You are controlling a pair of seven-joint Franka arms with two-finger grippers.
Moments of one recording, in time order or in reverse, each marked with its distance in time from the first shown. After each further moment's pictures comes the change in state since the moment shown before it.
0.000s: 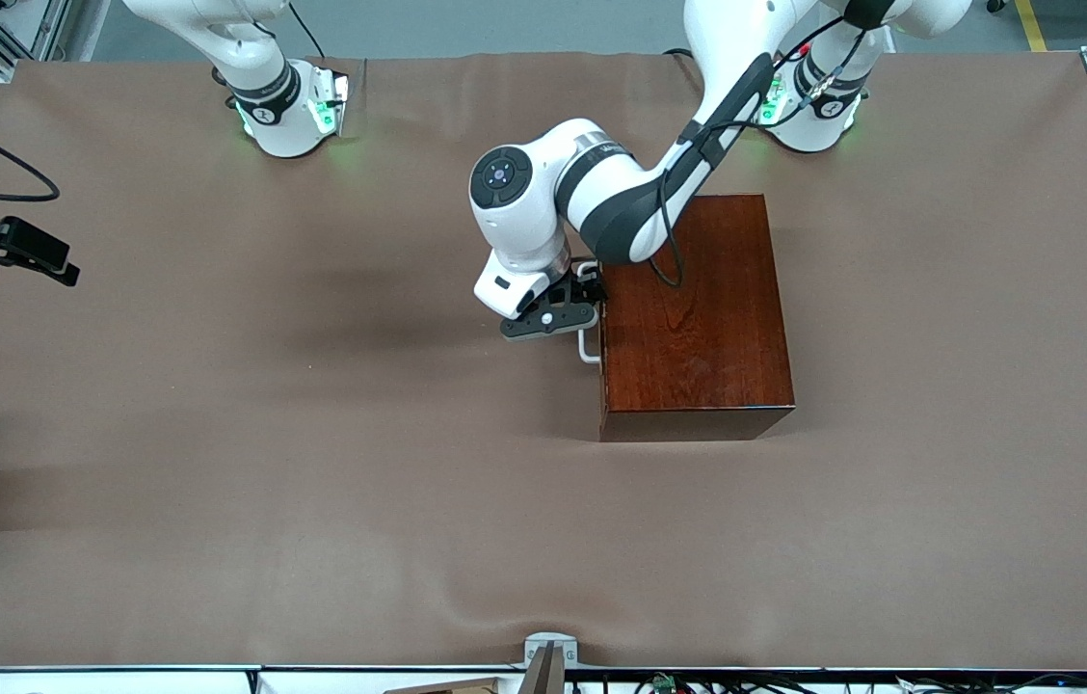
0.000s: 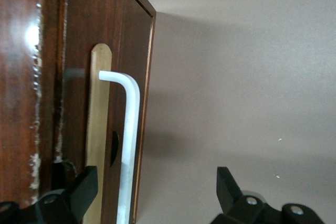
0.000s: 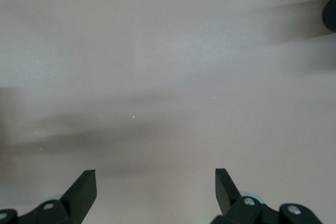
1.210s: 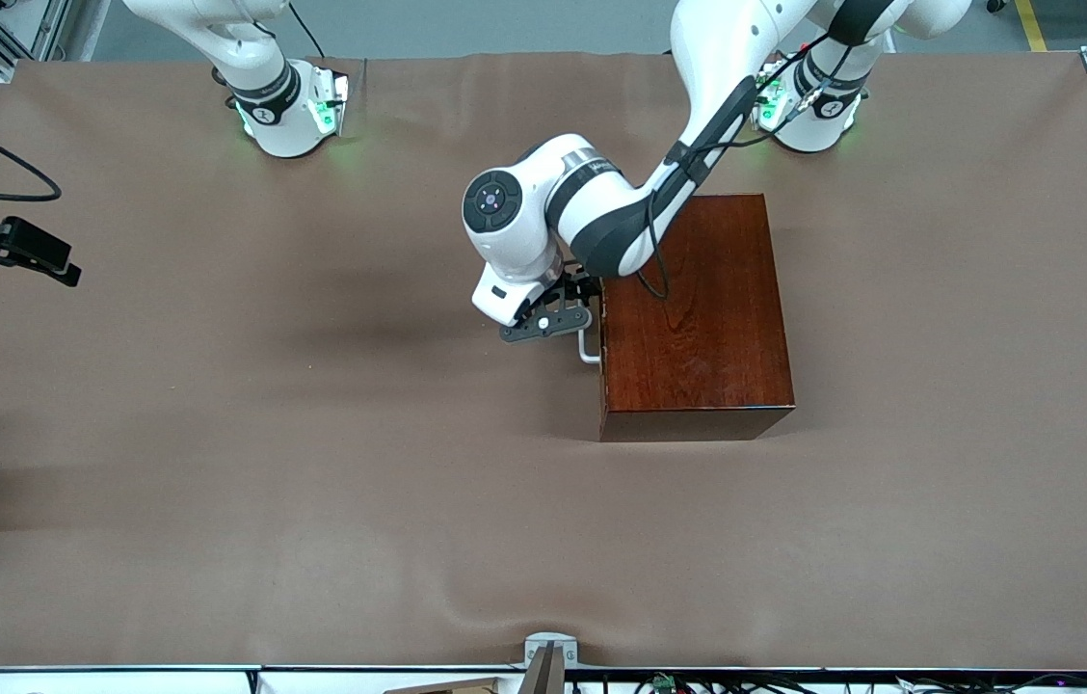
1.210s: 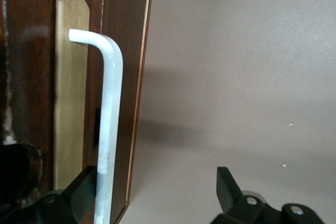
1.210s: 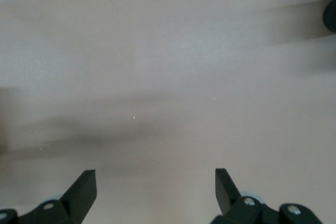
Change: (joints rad) left arm -0.014 0.065 0.007 0.051 -0.066 -0.056 -0.021; right arm 0.001 0.000 0.002 0.000 0.000 0.002 0.000
